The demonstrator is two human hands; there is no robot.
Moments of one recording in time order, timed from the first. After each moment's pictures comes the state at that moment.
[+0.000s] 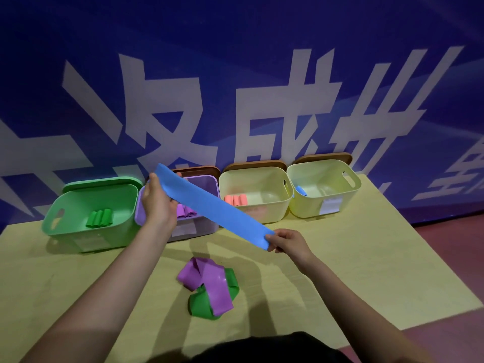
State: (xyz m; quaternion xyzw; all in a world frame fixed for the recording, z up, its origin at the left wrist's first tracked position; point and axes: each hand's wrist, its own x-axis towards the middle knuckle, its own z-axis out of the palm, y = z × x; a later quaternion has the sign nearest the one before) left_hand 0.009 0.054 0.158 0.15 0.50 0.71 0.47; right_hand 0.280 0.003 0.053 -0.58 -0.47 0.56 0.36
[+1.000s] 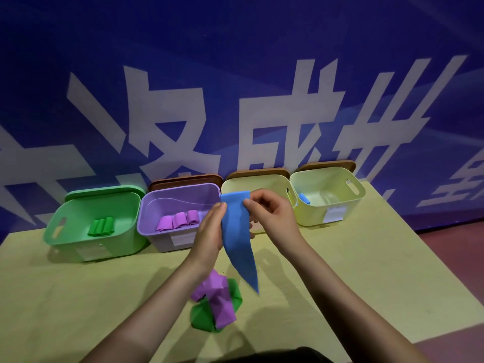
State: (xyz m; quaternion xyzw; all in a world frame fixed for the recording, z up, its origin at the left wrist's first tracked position) left_hand 0.078 -0.015 0.177 0.38 0.47 0.52 0.60; right_hand 0.208 0.004 0.185 -0.44 -0.57 0.45 0.53
